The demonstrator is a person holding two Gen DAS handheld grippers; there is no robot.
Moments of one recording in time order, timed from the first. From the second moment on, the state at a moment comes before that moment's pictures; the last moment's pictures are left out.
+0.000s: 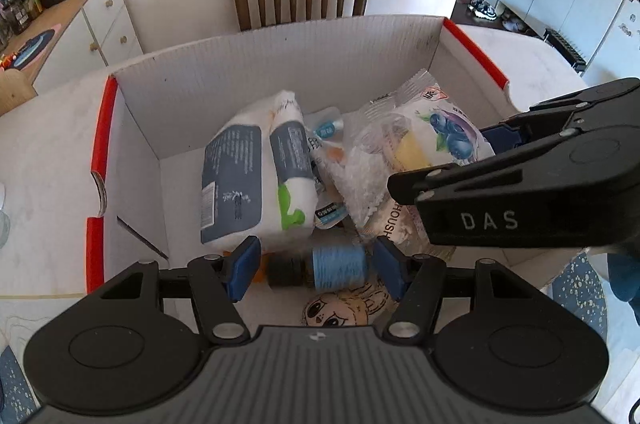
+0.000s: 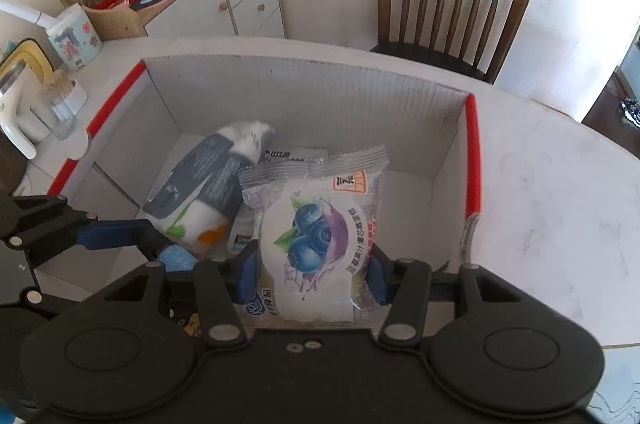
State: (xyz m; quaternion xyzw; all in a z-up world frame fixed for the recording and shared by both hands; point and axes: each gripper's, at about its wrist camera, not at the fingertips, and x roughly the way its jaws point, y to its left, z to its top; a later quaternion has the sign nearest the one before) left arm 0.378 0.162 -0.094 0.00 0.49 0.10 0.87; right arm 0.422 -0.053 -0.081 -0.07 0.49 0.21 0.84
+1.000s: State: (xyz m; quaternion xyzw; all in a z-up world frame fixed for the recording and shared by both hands) left arm 0.358 0.161 -0.083 -0.01 0.47 0.13 0.88; right arm 0.410 -0.059 -0.056 -0.06 0.47 0.23 0.85
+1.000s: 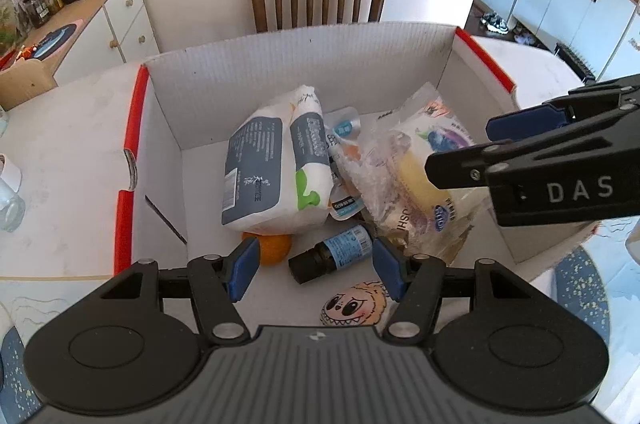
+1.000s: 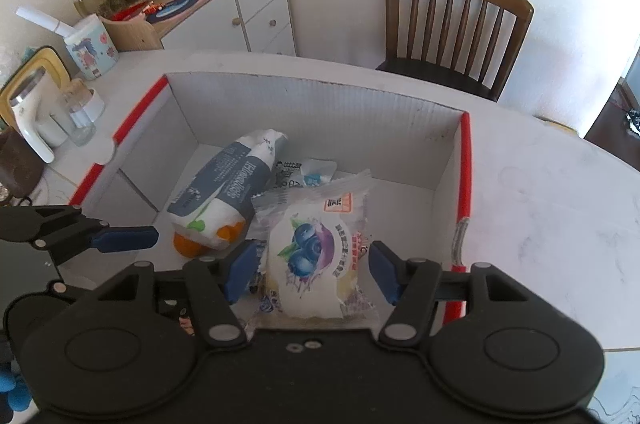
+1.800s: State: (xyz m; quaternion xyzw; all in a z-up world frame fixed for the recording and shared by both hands) left arm 0.296 0.132 -0.044 0.00 0.41 0.11 0.90; right arm 0.344 -0.099 -0.008 -0.02 0.43 0.26 0.86
